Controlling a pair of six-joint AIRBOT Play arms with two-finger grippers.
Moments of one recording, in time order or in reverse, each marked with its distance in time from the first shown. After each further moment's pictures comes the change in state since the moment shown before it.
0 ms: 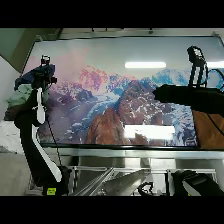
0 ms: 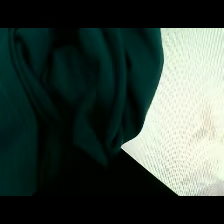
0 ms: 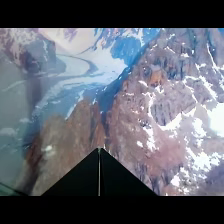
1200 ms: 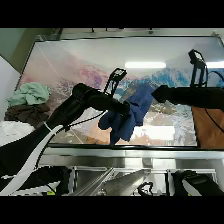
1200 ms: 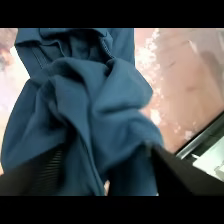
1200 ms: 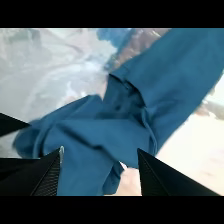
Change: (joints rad) left arm -0.889 0.866 -0.736 -0.718 0.277 -0.127; right arm -0.102 -0.029 0.002 0.018 -0.117 0.034
